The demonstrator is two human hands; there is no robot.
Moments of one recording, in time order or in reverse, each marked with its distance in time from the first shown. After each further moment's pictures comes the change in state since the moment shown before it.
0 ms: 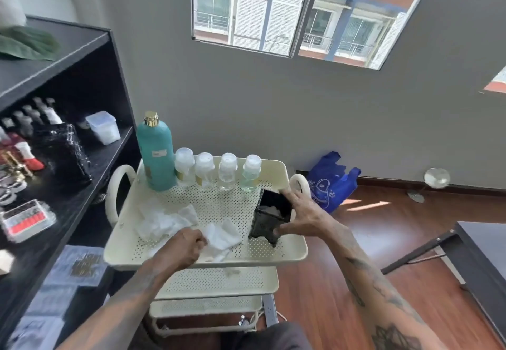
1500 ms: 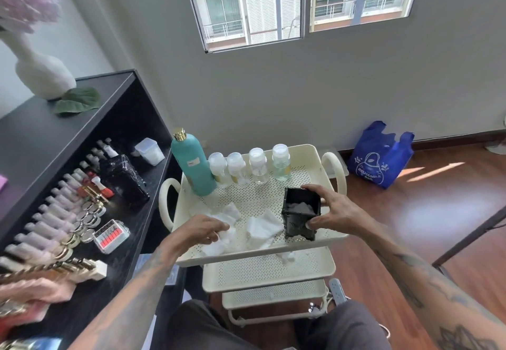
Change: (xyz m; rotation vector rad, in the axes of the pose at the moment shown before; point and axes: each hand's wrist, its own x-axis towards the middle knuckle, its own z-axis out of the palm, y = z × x) left_hand -0.020 -0.014 -0.082 -0.405 -0.148 -0.286; right_hand -0.010 0.025 0.053 0.490 0.051 -0.099
